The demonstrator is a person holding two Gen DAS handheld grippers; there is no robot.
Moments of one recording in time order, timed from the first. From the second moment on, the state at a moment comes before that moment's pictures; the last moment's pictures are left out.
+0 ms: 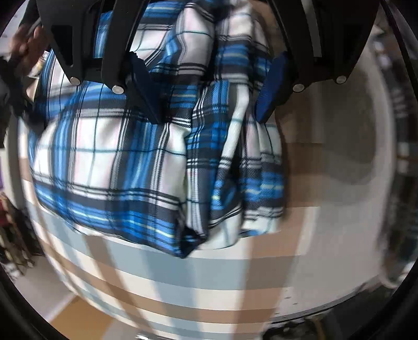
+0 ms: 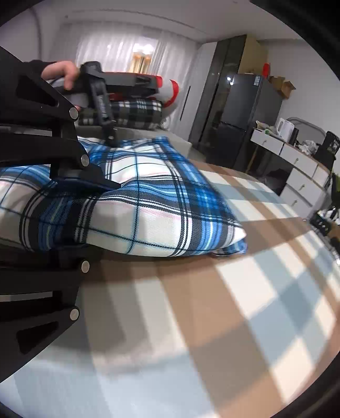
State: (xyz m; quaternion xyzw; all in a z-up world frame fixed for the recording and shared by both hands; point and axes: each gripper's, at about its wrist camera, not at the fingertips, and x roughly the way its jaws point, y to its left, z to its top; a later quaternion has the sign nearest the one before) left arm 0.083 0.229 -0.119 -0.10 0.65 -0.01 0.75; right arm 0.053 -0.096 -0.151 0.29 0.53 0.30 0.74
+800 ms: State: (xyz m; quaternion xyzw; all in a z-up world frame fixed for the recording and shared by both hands) left arm 0.070 0.192 -0.116 -0.23 0.55 -0.13 0.79; right arm 0.111 -0.043 -0.111 -0.16 0.57 0.15 0.79
